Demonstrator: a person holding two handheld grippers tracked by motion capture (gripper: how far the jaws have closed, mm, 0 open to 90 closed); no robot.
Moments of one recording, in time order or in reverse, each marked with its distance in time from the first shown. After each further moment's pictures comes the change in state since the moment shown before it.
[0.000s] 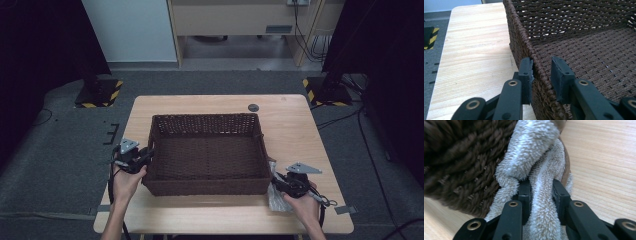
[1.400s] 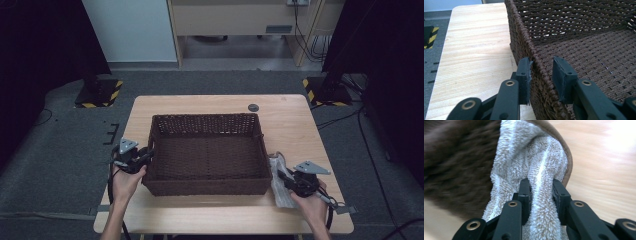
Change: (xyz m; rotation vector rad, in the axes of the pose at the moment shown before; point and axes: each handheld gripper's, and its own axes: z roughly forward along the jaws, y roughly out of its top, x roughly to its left) left arm 0.001 -0.001 0.000 -0.008 0.000 -0.012; right arm -0.012 0.007 -0.021 -0.032 -0.161 -0.063
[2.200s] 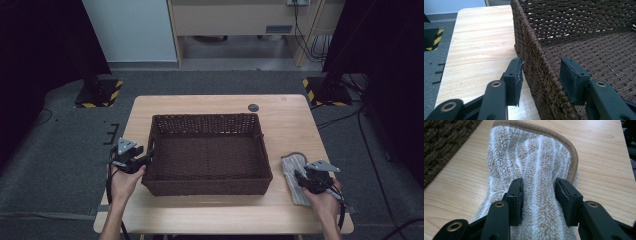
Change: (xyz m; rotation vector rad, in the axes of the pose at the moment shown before) left arm 0.003 -0.001 -0.001 -0.018 0.020 0.005; right arm -0.045 -0.021 0.013 0.097 -0.164 -0.012
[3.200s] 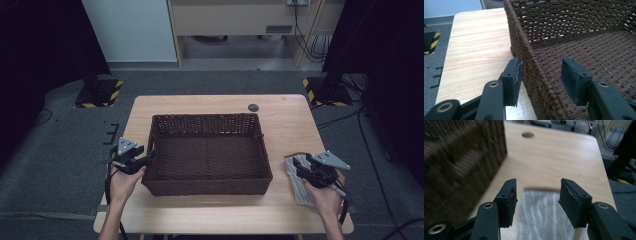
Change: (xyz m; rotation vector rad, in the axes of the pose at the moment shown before) left arm -0.006 0.005 -0.007 0.003 -0.031 0.032; right arm 0.011 0.043 -0.038 -0.228 0.033 0.044
